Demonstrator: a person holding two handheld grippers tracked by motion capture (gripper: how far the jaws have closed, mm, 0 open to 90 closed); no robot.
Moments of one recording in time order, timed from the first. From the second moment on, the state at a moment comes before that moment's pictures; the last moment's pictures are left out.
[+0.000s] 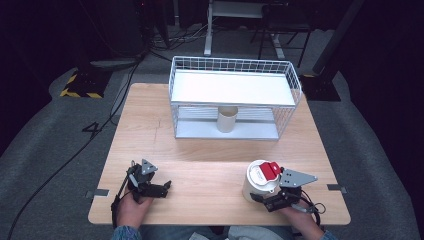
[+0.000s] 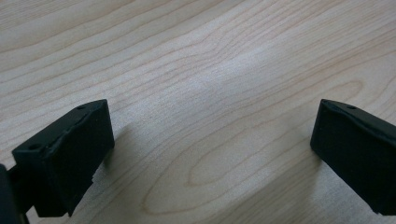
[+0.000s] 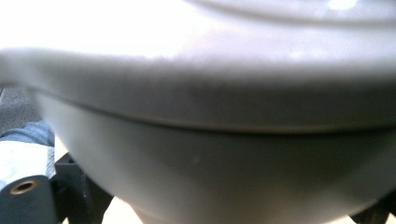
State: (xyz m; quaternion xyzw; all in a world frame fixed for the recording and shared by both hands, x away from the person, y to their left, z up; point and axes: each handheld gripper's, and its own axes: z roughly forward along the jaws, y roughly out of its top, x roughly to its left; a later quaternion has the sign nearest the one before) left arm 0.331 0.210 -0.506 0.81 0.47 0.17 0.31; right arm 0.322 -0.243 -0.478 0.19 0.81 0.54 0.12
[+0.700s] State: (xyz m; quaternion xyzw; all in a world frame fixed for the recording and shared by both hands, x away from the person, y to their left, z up) left arm 0.331 0.210 -0.506 0.81 0.47 0.17 0.31; right arm 0.320 -0.242 -0.474 0.19 0.82 0.52 0.12
